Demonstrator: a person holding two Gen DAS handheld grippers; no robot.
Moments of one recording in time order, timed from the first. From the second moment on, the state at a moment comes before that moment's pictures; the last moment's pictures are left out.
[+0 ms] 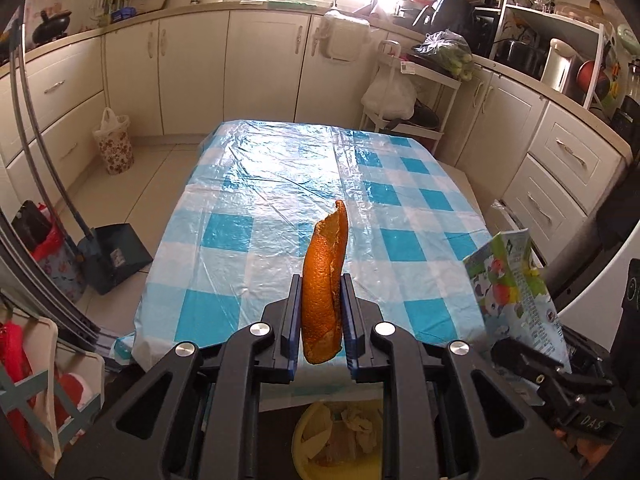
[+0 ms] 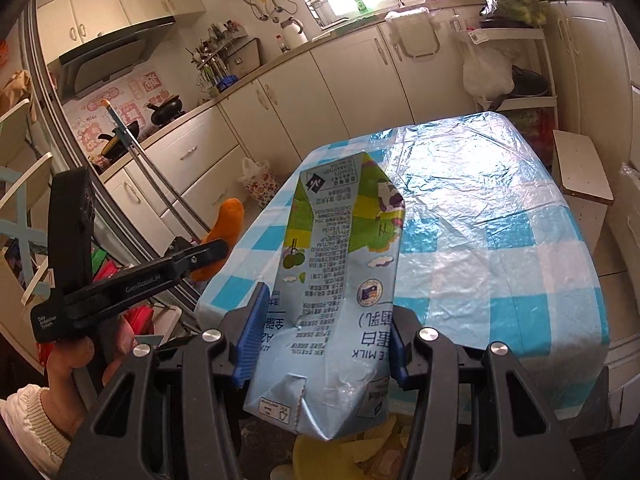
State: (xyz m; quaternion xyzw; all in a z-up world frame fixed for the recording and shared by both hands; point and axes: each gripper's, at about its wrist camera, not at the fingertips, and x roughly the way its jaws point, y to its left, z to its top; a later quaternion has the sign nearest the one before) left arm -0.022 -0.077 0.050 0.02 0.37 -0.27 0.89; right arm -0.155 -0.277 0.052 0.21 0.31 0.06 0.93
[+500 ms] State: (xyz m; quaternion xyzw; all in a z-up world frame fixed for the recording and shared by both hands) left arm -0.062 -0.039 0.055 0.00 0.37 -0.27 0.89; right arm -0.154 -0.199 -0.006 0.03 0.45 0.07 0.89
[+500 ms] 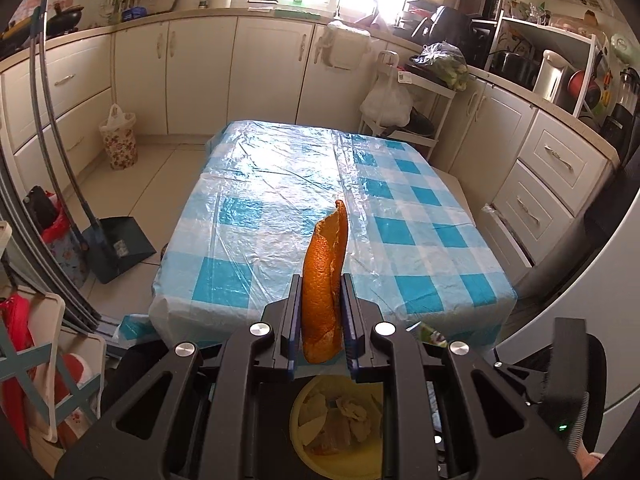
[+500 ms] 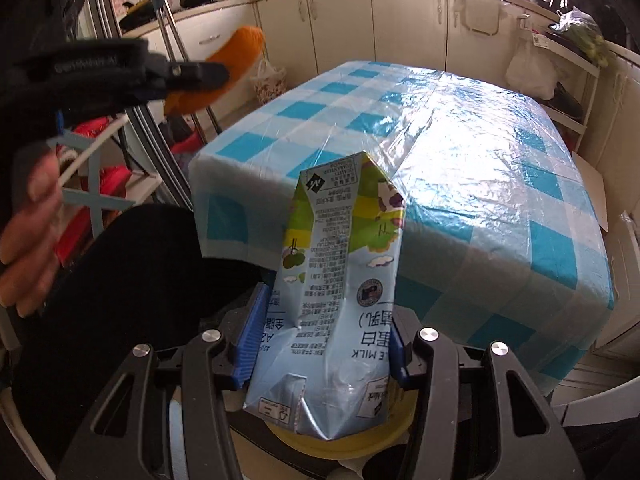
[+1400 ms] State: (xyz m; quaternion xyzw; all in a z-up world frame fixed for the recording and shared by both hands) left arm -0.124 -0.106 -0.083 0.10 0.55 -0.32 0.76; right arm -0.202 -0.293 0.040 0.21 0.29 -0.08 0.93
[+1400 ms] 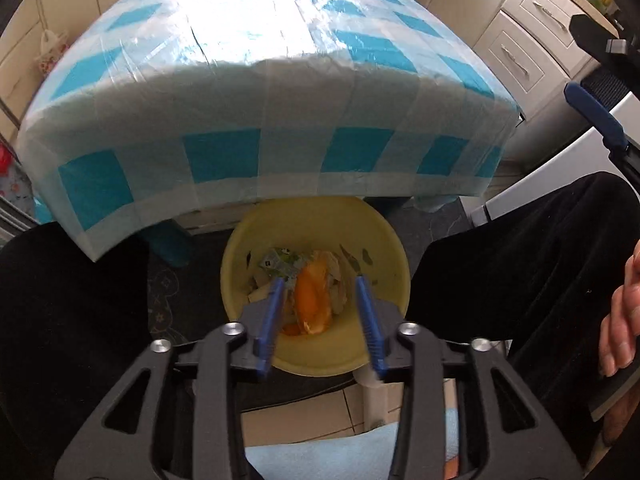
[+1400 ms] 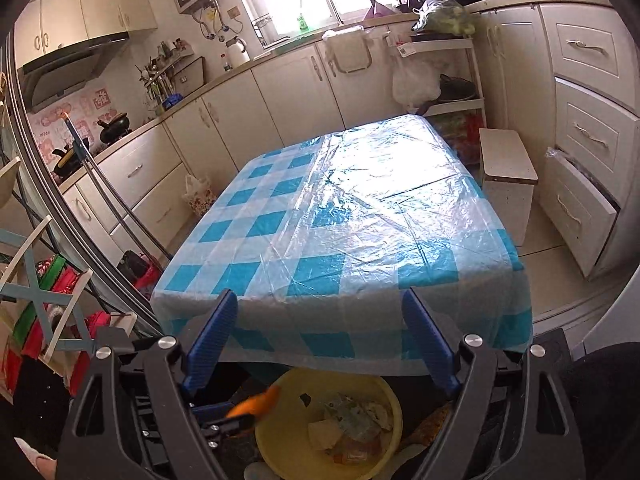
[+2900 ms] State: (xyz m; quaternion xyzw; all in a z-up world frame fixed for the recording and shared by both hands) left arm -0.238 0.034 0.150 0.04 0.21 -0.18 0.96; right arm -0.326 -0.169 0.155 0.10 0.18 -0.11 0.97
